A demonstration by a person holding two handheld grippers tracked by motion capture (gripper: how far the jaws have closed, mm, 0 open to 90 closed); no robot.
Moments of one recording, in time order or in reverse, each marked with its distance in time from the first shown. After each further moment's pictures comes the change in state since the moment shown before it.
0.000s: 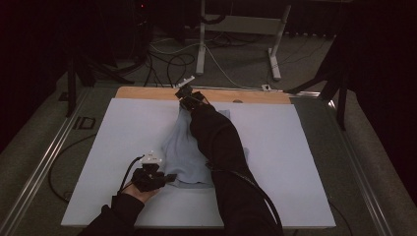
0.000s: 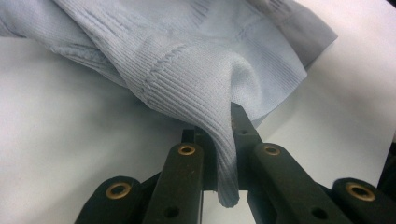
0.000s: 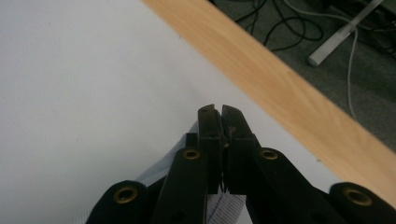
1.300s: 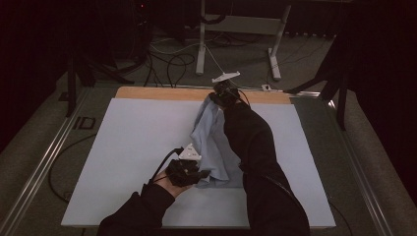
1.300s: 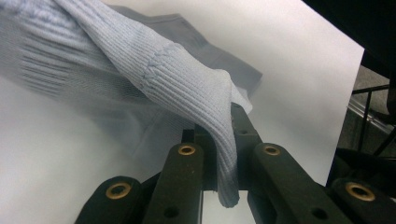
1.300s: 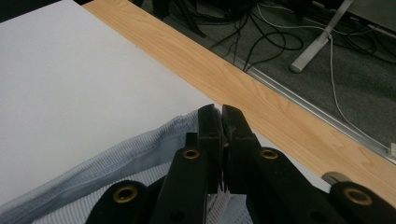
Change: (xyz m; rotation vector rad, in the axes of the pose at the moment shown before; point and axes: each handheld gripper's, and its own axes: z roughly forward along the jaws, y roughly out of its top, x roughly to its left) left arm -0.078 0.069 0.031 0.026 -0.066 0.216; right arm -0.074 -0.052 -0.080 -0.116 0.003 0.114
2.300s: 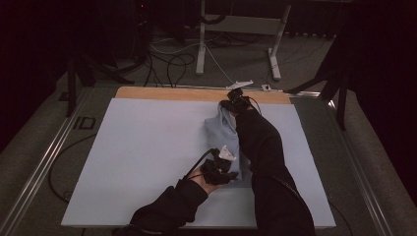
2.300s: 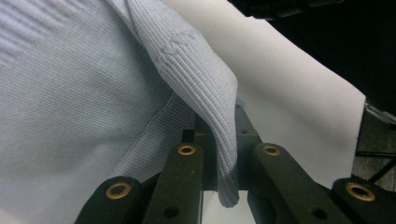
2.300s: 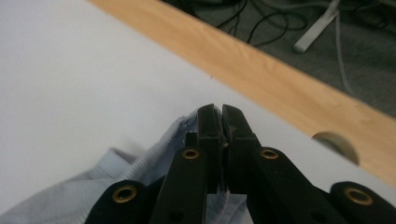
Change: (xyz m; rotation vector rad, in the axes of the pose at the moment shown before) left arm -0.027 0.037 0.084 0.084 -0.038 0.031; right arm -0.042 -0.050 0.018 0.041 0.043 0.064
